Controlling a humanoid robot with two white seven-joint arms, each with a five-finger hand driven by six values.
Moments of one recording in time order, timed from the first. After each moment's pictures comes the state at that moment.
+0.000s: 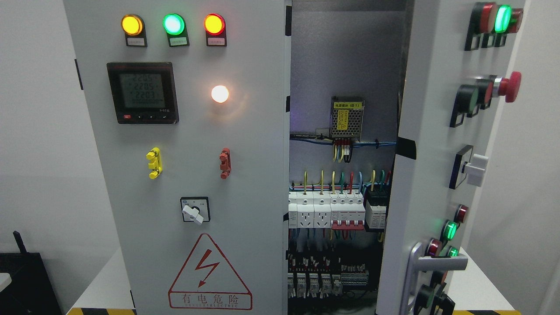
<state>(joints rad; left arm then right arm) 0.08 -0.06 -0.16 0.00 0.14 -0.16 -0.18 0.13 0.12 0.17 -0.08 -0.07 0.02 -0.12</state>
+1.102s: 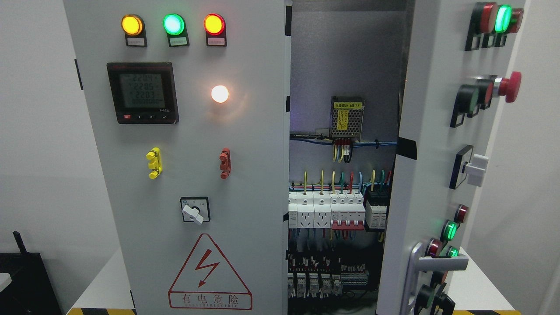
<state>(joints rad) 0.08 -0.06 -0.16 -0.02 0.14 -0.17 -0.18 0.13 0.12 0.17 -0.08 -0.07 0.02 -0.12</state>
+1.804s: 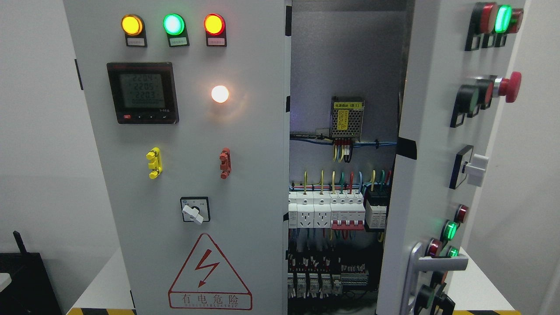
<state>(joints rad) 0.42 0.10 0.00 -0.83 0.46 -0.23 -0.20 0.13 0.12 0.17 -0.08 -0.07 0.02 -0.12</state>
